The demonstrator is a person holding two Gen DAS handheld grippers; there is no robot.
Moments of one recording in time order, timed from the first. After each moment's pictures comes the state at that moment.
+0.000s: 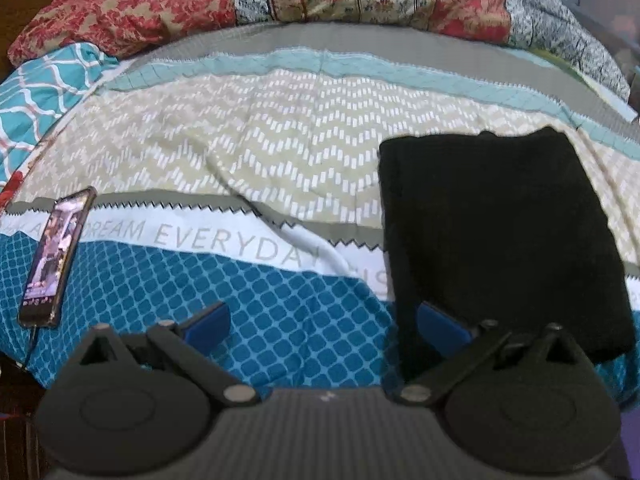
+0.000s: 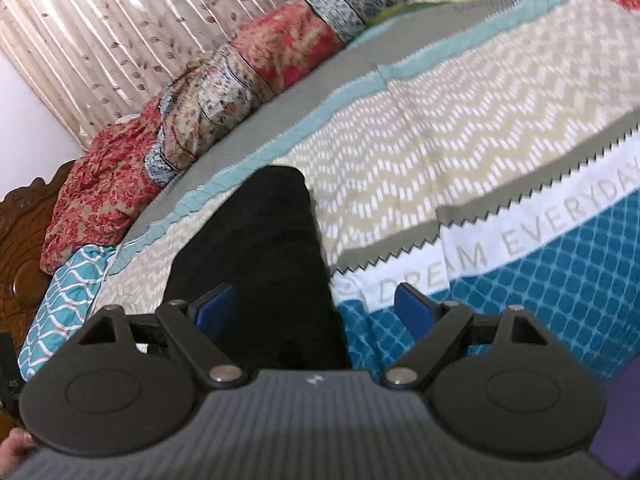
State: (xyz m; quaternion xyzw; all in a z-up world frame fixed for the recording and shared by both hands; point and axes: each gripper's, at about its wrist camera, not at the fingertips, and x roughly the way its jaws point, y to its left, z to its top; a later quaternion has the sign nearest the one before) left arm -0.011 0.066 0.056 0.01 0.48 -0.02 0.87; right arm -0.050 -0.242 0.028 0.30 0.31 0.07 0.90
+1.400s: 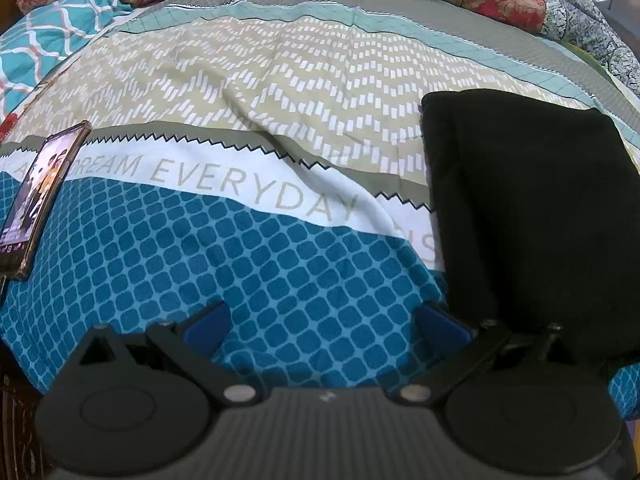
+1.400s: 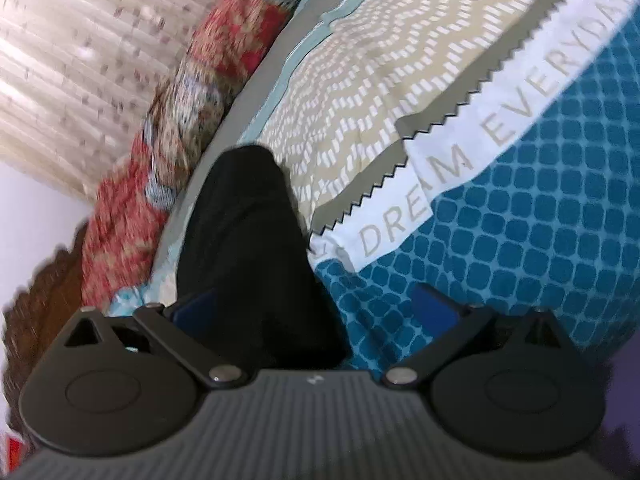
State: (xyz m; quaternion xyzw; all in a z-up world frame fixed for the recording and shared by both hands) left arm -0.005 0.089 0.016 -0.03 0.51 0.00 0.86; right arm -0.057 -0.271 -0.019 0.47 0.32 0.07 0.82
